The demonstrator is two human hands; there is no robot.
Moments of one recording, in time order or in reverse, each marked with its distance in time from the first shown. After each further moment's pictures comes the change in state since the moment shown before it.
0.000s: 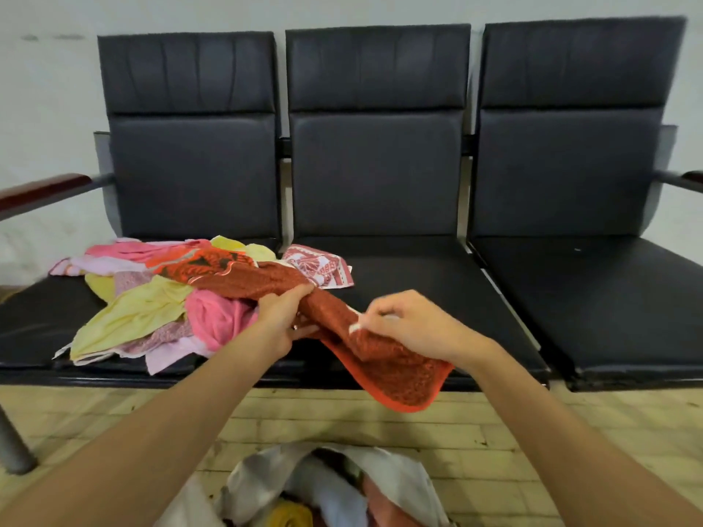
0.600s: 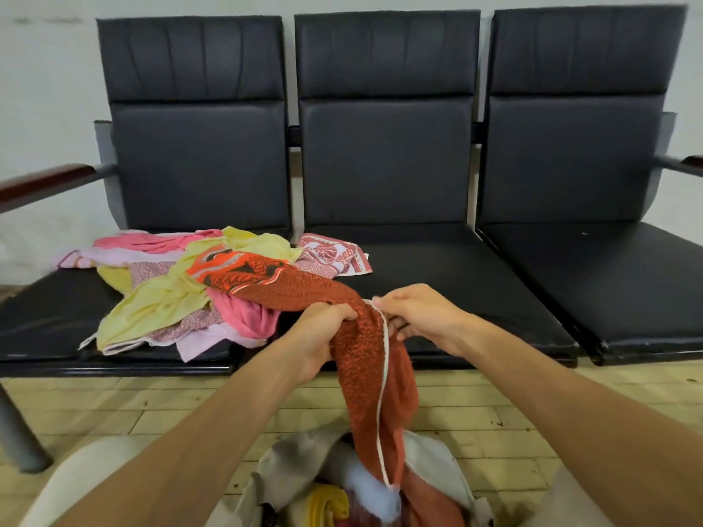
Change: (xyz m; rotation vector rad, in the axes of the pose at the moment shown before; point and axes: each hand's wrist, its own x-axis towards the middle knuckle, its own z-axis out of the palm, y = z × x) left_hand -0.058 -0.009 -0.031 0.253 -0.377 -0.025; right_hand 0.029 0.002 0.051 0.372 0.039 0.406
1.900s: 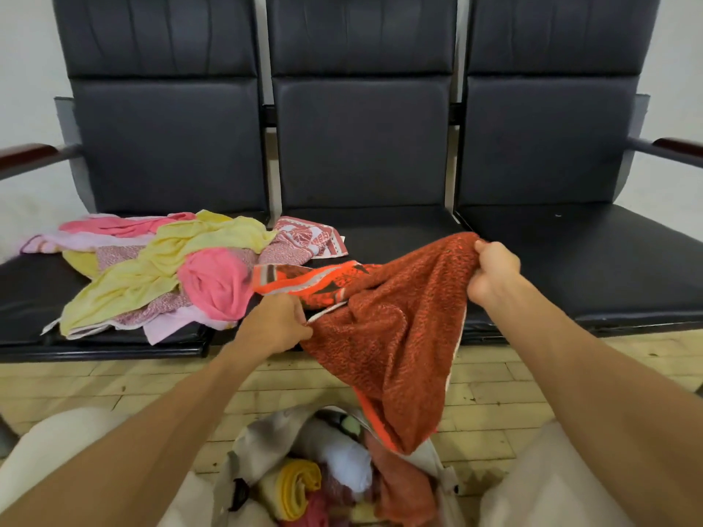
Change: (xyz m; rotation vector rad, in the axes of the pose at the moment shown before) left_hand 0.025 -0.027 -0.024 1.152 0.251 0.273; right_hand -0.006 0.021 -0.104 0.931 0.843 0.109
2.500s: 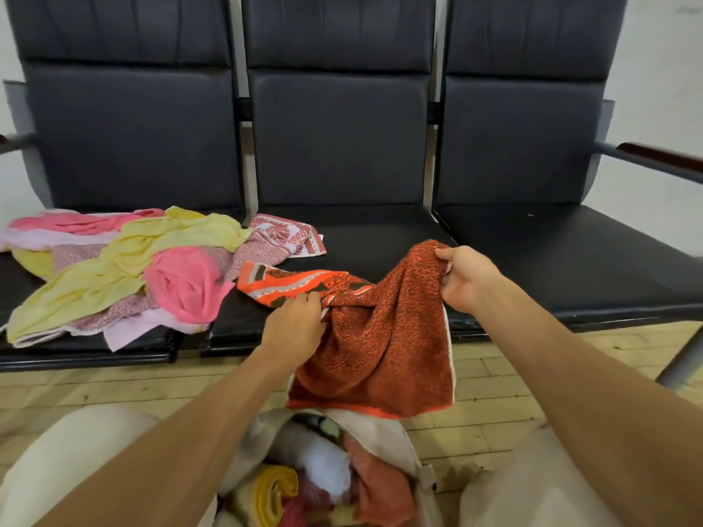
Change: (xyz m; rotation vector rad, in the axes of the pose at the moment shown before) left_hand 0.010 0.039 0.049 0.254 0.094 0.199; right_hand -0.015 0.000 -0.005 -0.232 -0.216 0.120
